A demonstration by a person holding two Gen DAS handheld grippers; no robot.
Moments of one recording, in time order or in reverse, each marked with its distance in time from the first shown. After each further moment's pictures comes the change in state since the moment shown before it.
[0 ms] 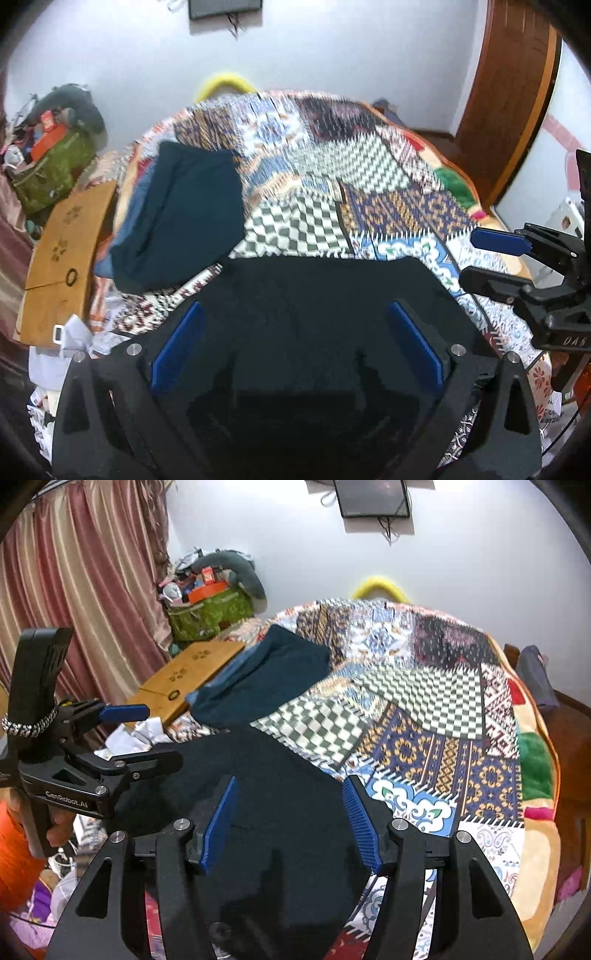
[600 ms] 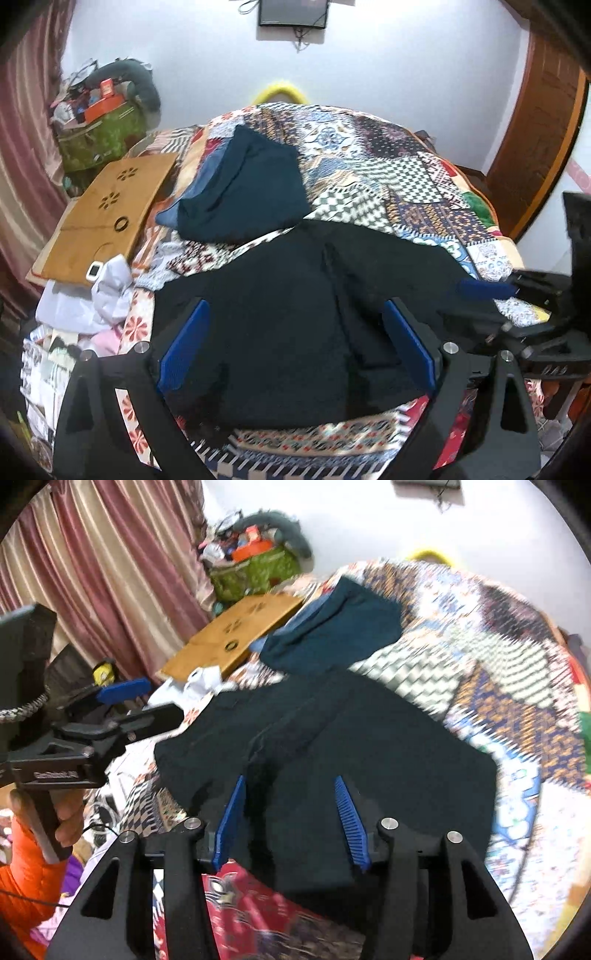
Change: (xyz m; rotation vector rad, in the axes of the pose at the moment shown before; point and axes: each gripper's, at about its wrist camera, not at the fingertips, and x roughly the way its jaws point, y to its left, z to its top) left arm -0.077 0.052 -0.078 -0.174 -0.106 0.086; right arm 0.007 0.081 -0.030 -0.052 0.106 0.134
